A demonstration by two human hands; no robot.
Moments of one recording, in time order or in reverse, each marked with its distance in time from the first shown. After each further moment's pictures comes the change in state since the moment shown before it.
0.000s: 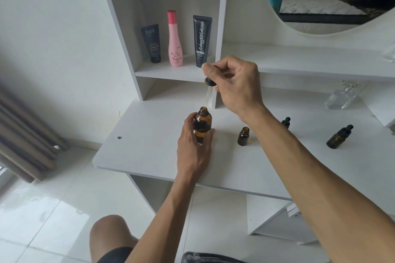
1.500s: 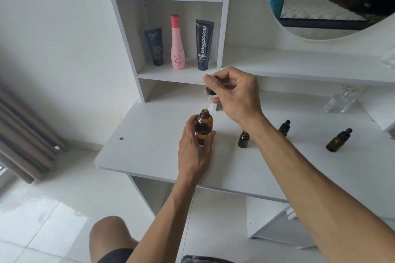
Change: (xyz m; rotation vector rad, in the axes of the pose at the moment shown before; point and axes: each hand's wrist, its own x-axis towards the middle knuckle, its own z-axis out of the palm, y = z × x) left_hand 0.001 0.000 -0.001 -0.016 0.003 0.015; right_hand -0.012 0.007 0.001 0.124 -0.042 0.092
